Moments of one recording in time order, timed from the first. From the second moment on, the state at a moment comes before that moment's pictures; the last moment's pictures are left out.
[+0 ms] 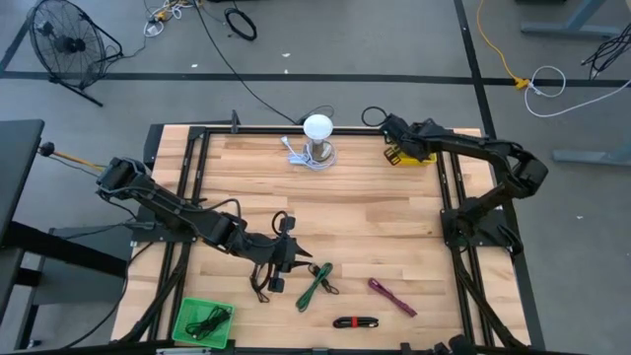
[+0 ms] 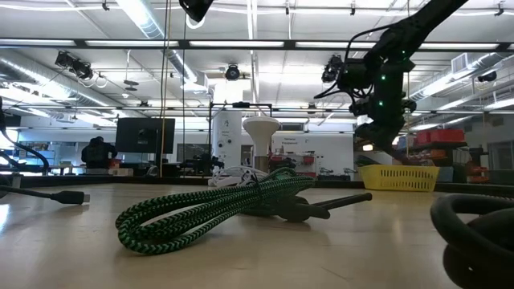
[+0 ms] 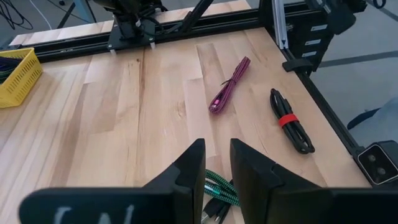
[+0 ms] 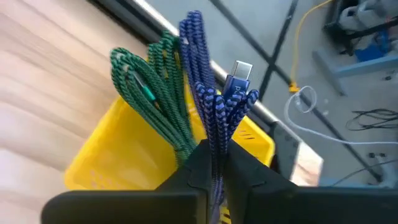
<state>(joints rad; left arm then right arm) -0.44 1.47 1.03 -0.05 -0.32 -0.08 -0.70 1.50 0.95 -0.72 0.63 0.14</state>
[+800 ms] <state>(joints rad) -0.44 1.47 1.03 -0.06 -0.32 -0.07 -0.73 1.46 0.95 -0.69 0.67 0.18</state>
